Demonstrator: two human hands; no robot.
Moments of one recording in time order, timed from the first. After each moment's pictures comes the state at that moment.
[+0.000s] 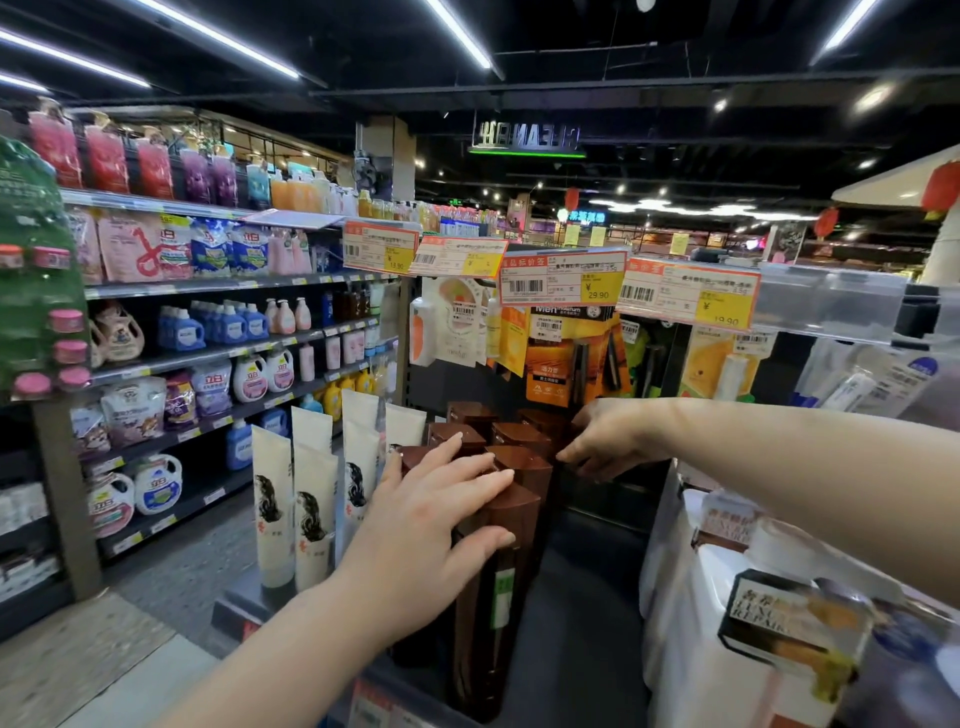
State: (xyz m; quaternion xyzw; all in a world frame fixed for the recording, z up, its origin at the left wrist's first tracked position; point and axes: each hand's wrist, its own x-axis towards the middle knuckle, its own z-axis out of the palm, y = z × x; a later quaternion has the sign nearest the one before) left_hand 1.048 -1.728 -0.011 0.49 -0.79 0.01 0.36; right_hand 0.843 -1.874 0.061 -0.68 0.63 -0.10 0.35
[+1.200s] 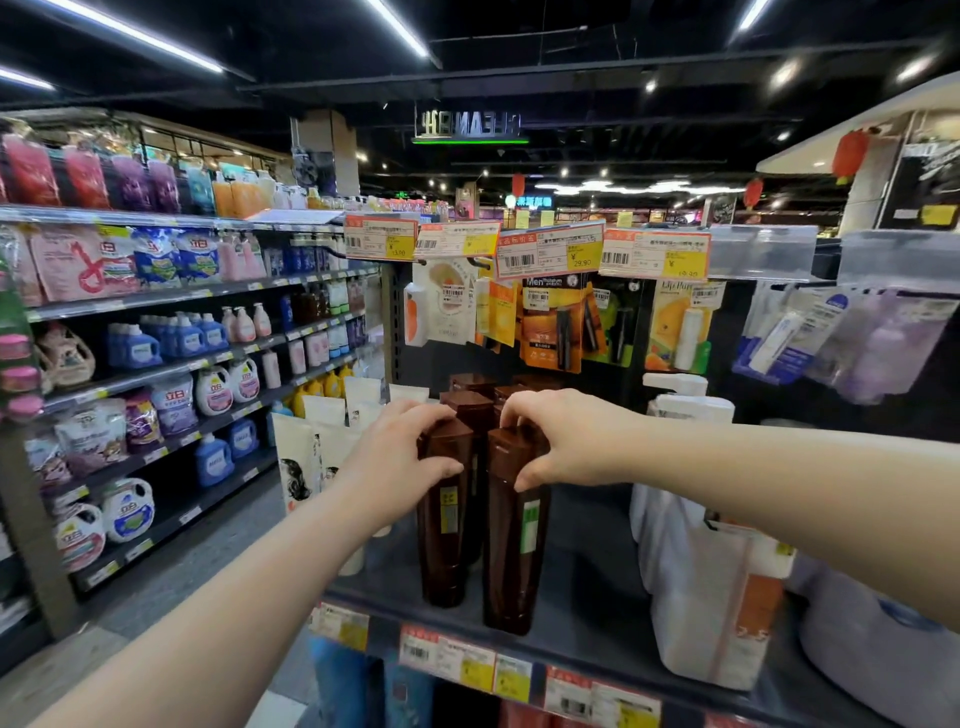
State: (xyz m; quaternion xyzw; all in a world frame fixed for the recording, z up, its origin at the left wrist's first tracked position) left_hand 1.095 -1.749 0.000 0.52 -0.76 -0.07 0.39; right_hand 0.902 -1.730 0.062 -0.86 0.50 -0.08 0.03
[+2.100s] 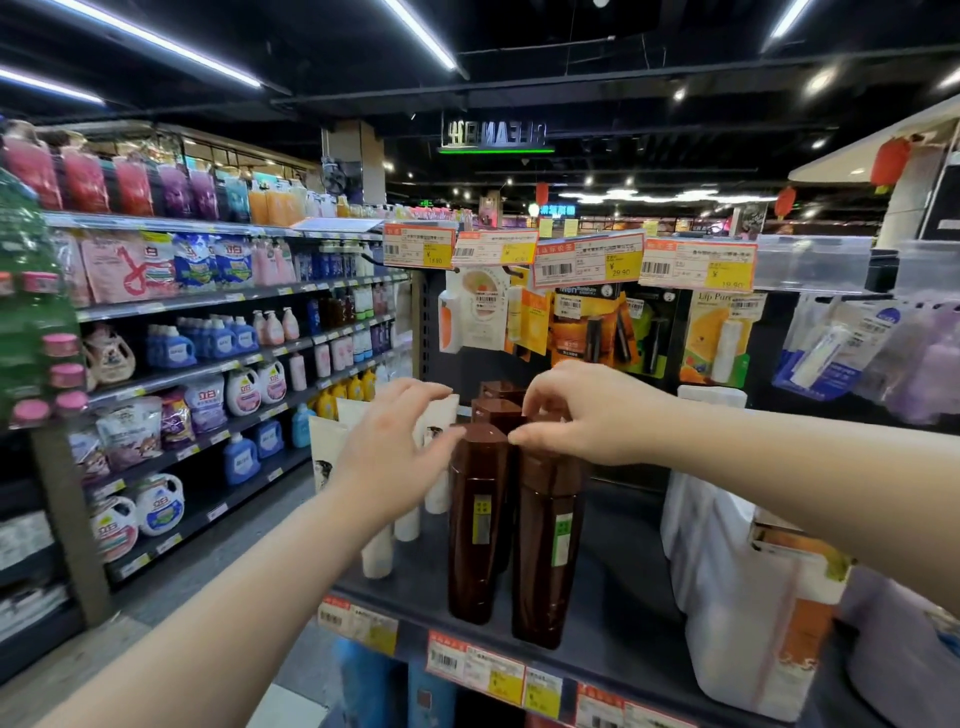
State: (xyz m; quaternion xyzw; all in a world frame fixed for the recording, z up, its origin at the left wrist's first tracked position) left_hand 1.116 -1.733 0.011 0.49 -0.73 0.02 0.48; right_hand 0.914 -1.730 0.083 -0.86 0.49 -0.12 -0.02
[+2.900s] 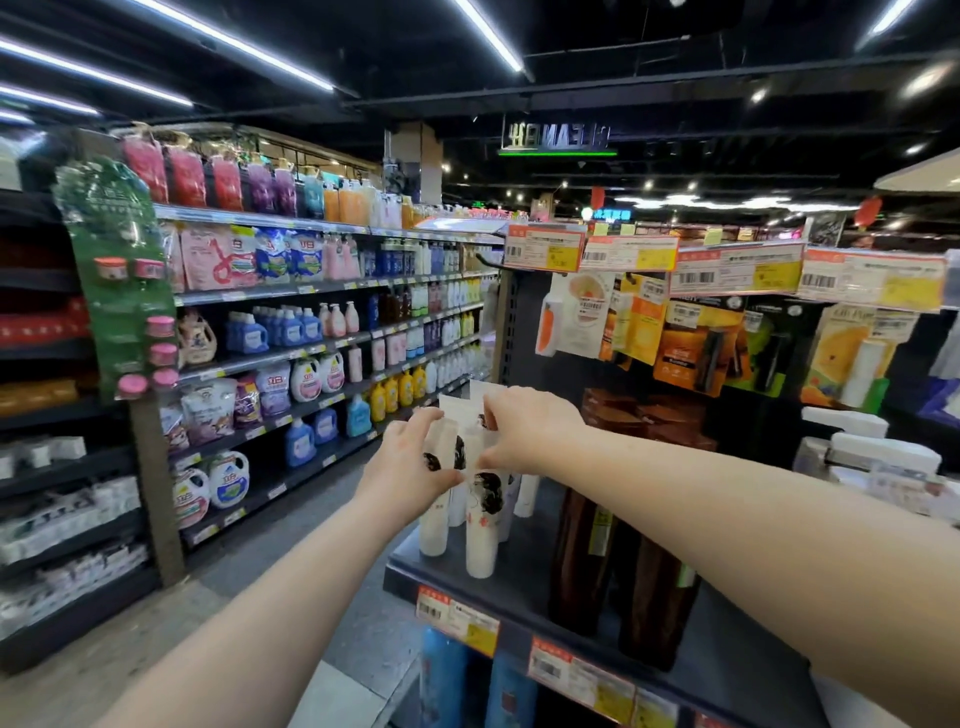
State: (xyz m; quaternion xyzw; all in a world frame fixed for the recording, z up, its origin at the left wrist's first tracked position) left_hand 1.217 -1.772 -0.036 0.67 -0.62 -0.12 0.39; right_hand 1.071 -1.779 0.041 -0.84 0.52 -0.07 -0.09
